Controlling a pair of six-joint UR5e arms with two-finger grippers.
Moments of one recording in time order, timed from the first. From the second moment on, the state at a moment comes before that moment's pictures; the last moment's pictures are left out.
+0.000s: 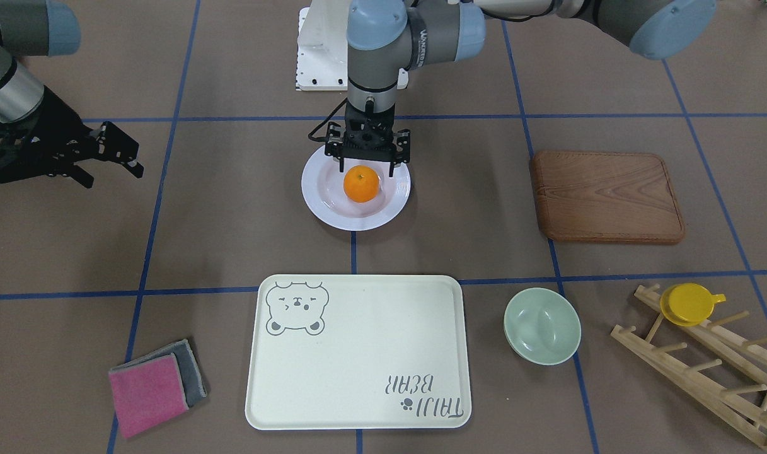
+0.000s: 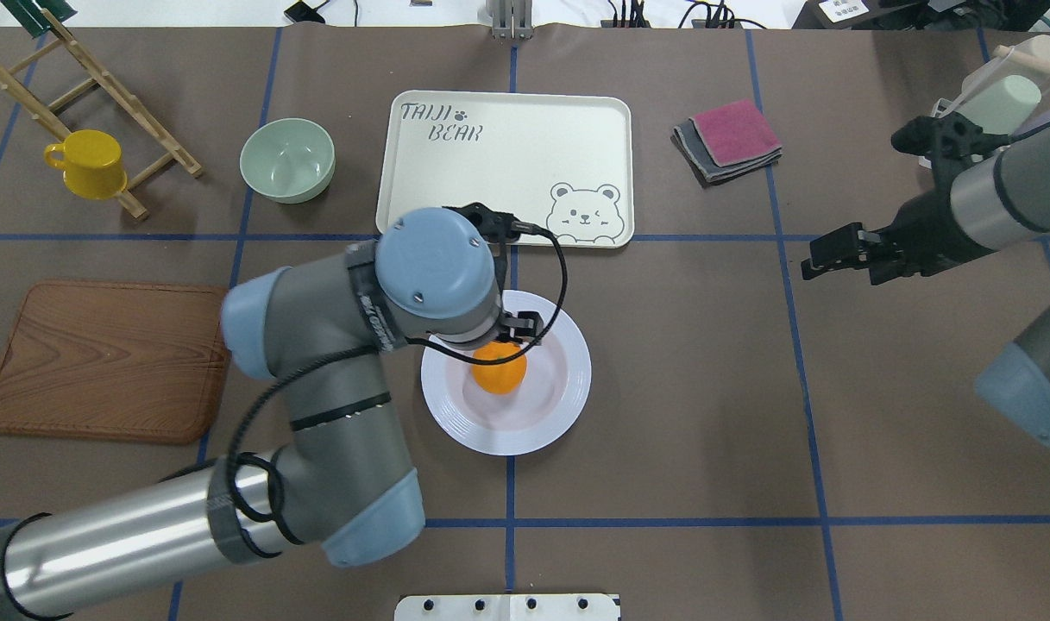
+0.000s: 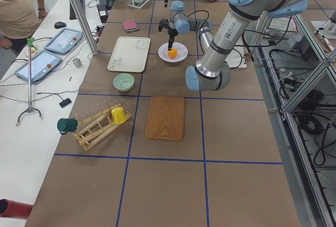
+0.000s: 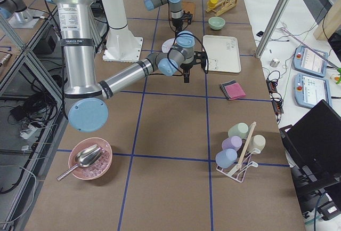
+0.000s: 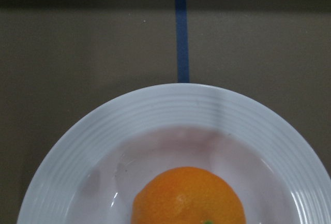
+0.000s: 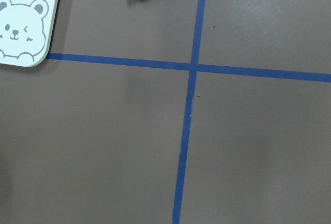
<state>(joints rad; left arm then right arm) -0.48 -2.33 -1.74 -1.47 -1.76 -1.09 0.90 -1.46 1.97 -1.23 2.21 1.03</state>
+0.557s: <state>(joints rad) -0.80 -2.05 -1.92 -1.37 -1.95 -0.55 0.63 -1.32 1.99 -1.18 1.89 1.50</state>
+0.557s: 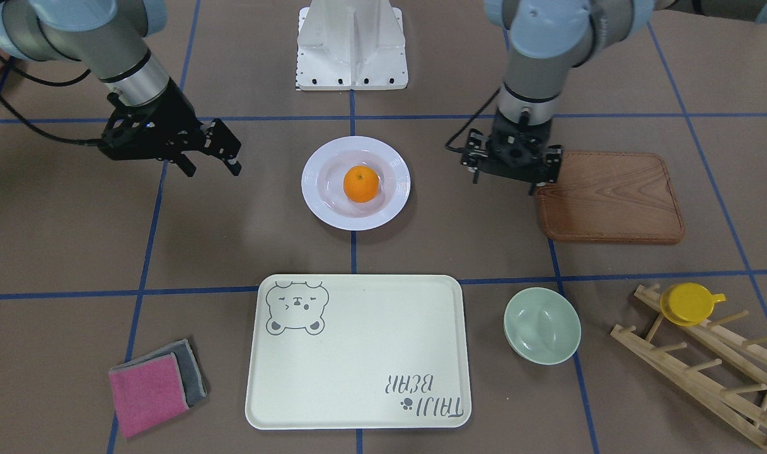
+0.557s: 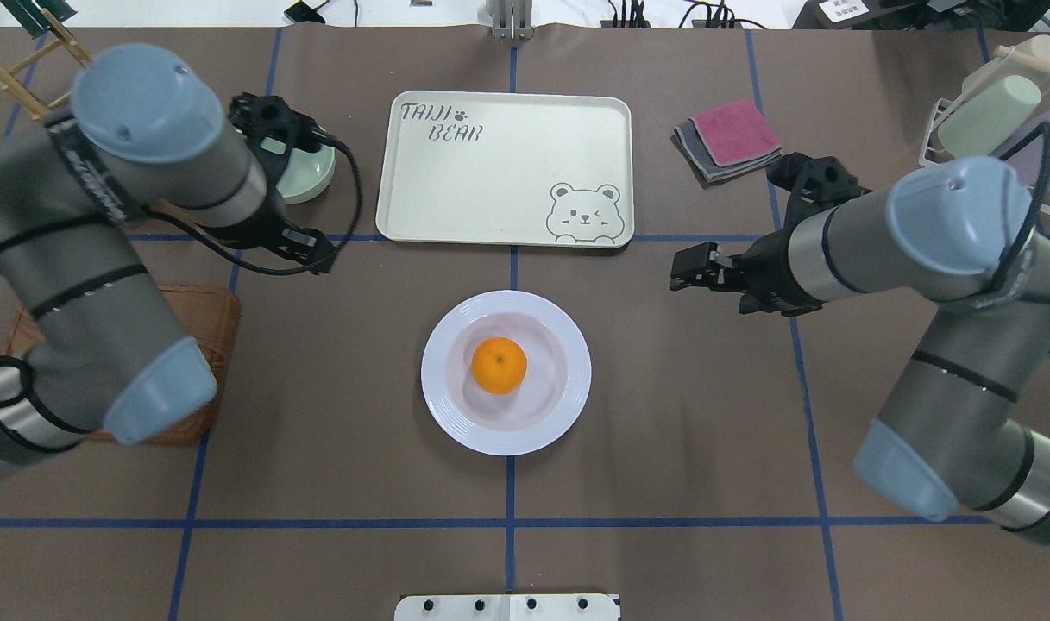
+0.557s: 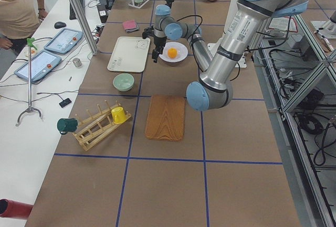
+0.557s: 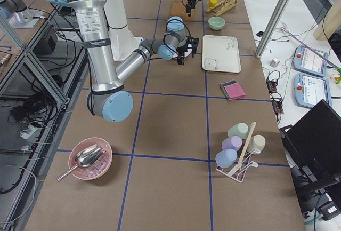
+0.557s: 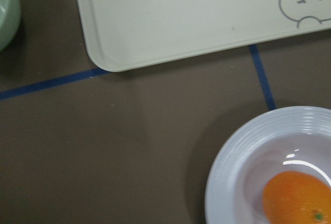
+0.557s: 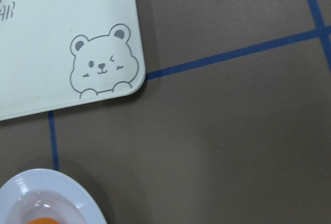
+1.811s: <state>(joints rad) -1.65 -1.73 -1.51 -1.40 -2.45 0.17 0.13 -1.32 1.88 -0.79 1.14 2.09</state>
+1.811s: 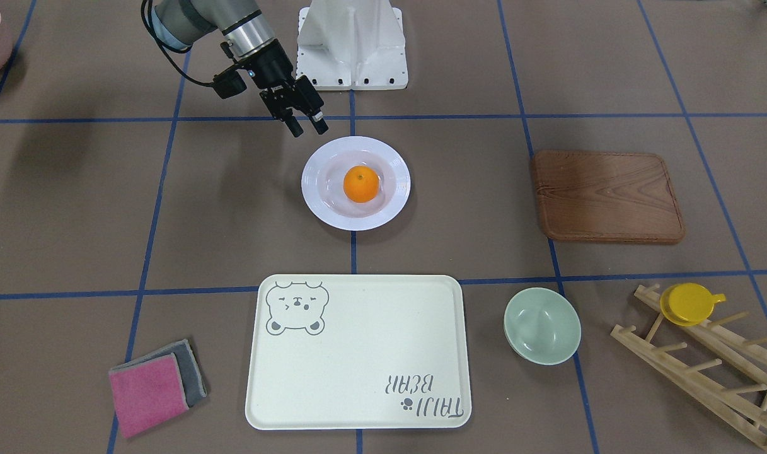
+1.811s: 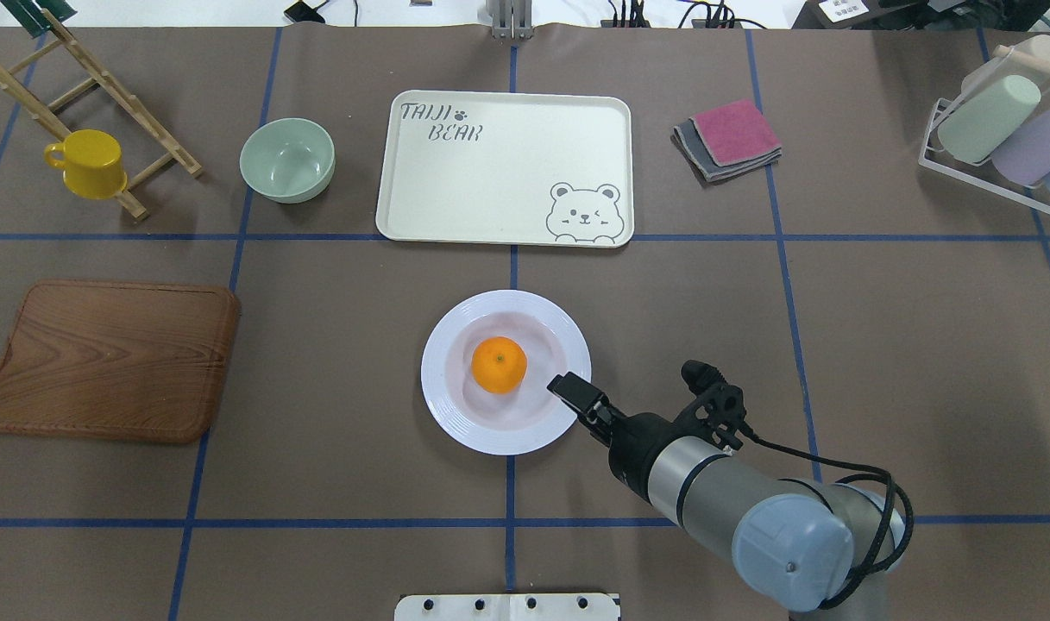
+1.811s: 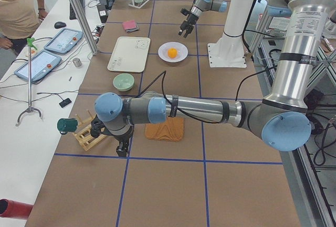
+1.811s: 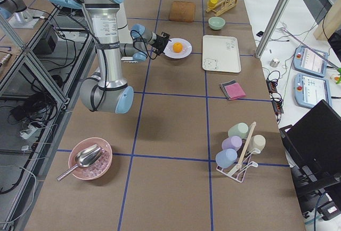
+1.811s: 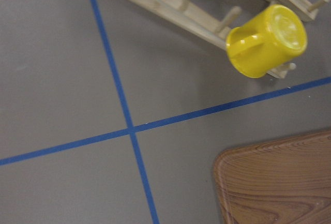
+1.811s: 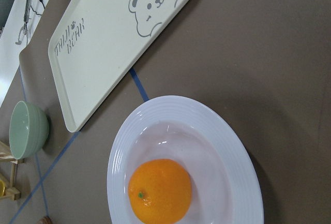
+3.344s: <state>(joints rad) -1.66 -1.66 -1.57 -1.40 -2.46 0.17 0.19 -1.17 1.65 -0.76 1.14 2.14</state>
